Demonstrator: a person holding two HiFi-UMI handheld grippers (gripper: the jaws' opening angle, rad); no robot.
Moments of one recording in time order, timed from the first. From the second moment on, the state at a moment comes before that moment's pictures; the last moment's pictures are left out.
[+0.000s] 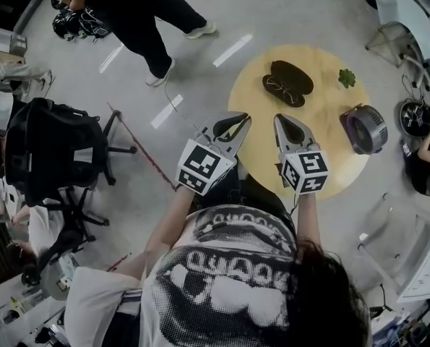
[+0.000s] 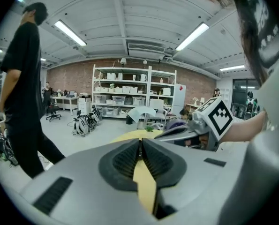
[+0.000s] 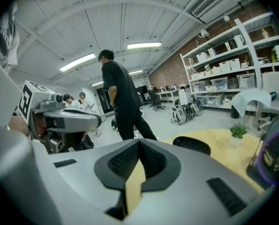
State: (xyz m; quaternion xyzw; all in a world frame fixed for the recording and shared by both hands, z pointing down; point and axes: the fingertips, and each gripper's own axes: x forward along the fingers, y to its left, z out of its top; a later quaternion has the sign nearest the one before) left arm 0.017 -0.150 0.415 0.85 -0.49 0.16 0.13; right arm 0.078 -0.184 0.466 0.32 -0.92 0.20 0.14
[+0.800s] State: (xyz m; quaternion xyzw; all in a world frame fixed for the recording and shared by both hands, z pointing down) left arm -0.011 -0.267 0.454 0.91 -0.33 0.19 0.15; right arm 0.086 -0.279 0.547 0.47 -0.81 0.28 0.22
